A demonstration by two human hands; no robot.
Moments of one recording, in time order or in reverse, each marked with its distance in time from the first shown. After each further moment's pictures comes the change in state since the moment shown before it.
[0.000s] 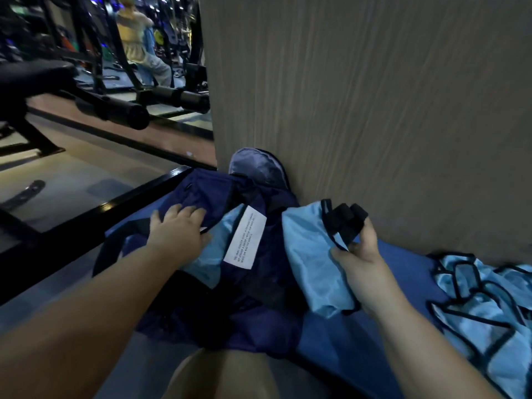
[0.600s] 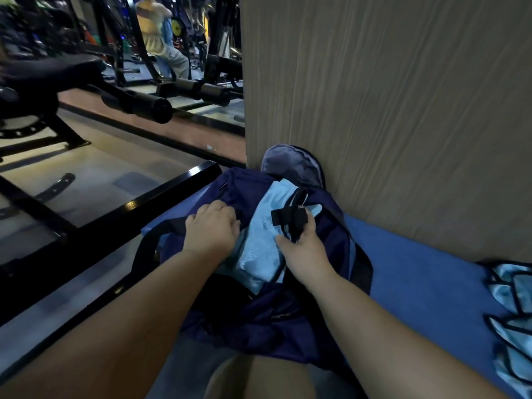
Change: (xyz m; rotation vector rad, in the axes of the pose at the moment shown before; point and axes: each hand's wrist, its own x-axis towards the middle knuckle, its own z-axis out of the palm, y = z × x) left_hand 0.013 -0.023 0.012 -0.247 0.202 0.036; right_hand 0.045 -0.006 0.152 -0.212 -0.109 0.038
